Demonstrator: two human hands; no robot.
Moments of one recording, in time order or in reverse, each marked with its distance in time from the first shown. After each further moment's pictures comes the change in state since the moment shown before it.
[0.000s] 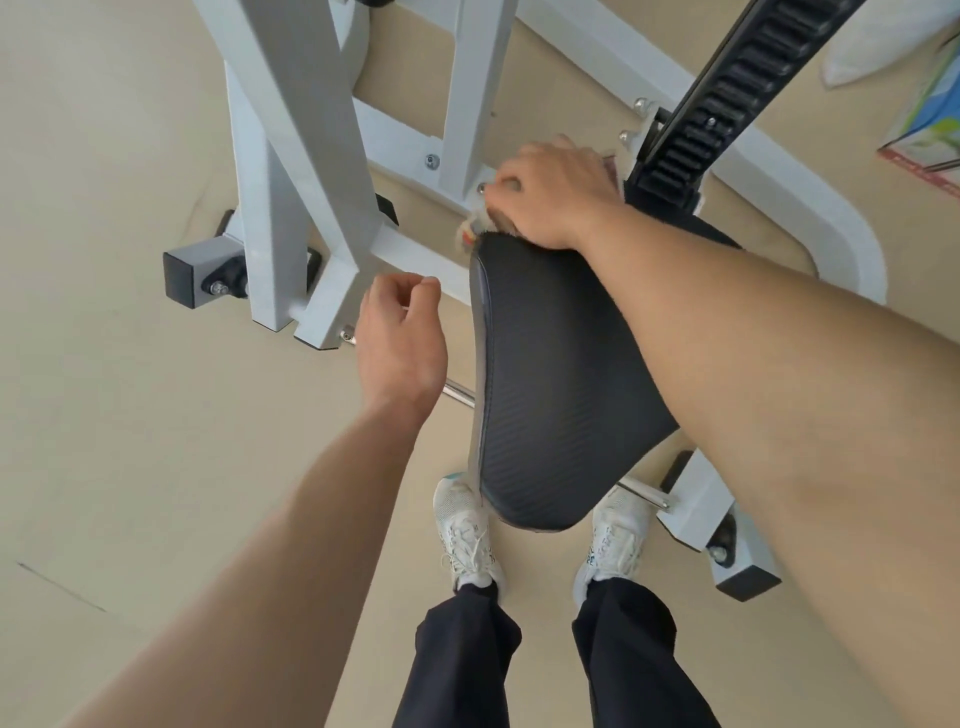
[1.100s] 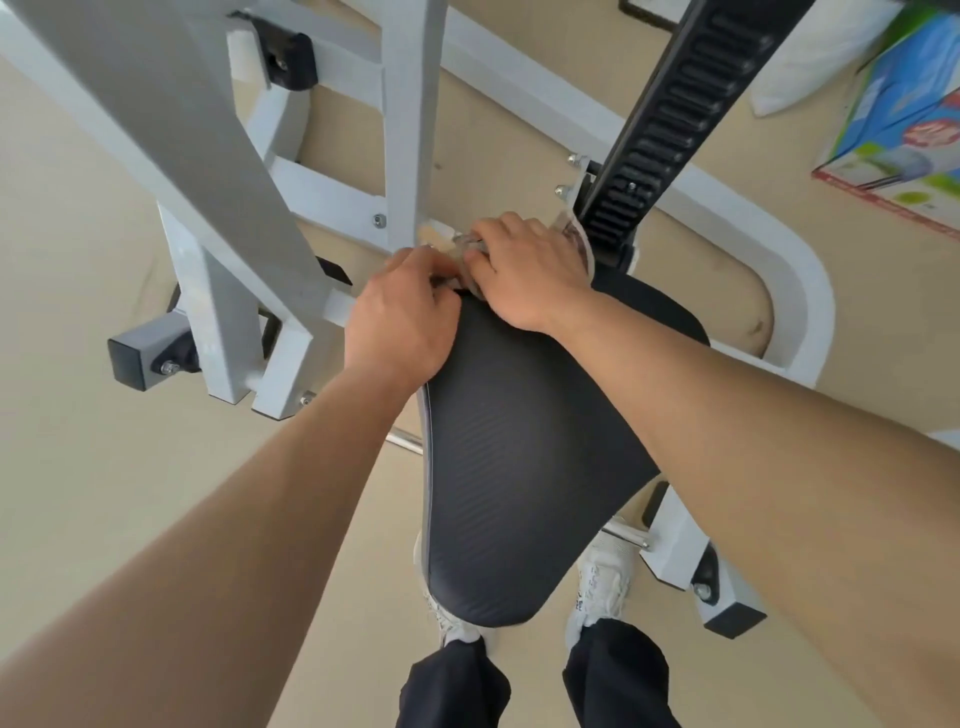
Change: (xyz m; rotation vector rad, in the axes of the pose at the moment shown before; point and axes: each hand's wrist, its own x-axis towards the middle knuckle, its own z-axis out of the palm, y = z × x) left_hand 0.057 0.071 0.058 0.562 -0.172 0.494; right_hand -0.020 0.030 -0.006 0.135 0.053 0.106
